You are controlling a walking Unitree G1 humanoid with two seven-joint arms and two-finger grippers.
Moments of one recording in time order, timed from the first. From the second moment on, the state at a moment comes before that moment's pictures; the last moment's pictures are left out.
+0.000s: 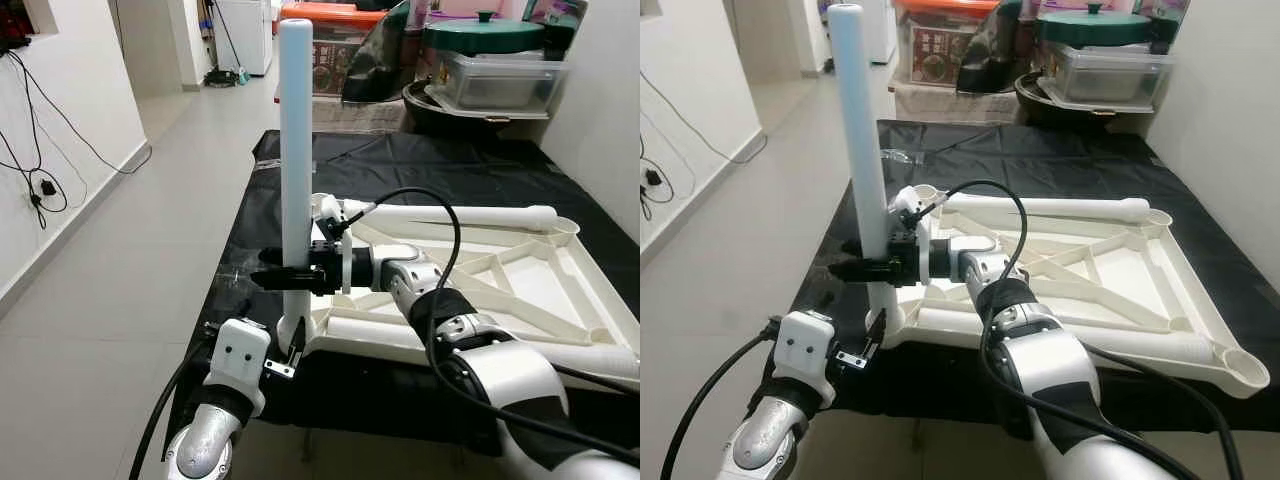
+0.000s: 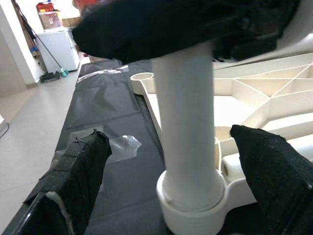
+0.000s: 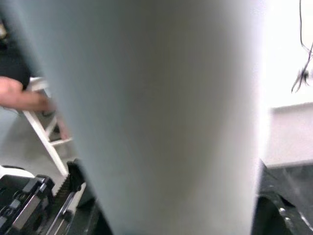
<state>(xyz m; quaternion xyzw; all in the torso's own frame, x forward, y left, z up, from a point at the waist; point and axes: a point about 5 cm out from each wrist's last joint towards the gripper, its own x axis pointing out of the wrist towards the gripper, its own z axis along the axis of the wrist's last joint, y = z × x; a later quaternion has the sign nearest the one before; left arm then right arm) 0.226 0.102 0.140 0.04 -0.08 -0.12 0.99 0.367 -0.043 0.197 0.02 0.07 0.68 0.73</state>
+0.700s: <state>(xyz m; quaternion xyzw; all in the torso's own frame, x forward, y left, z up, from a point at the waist) 0.225 0.103 0.138 0.04 -0.08 -0.12 0.99 0.406 -0.093 0.183 0.05 0.02 -0.03 1.00</state>
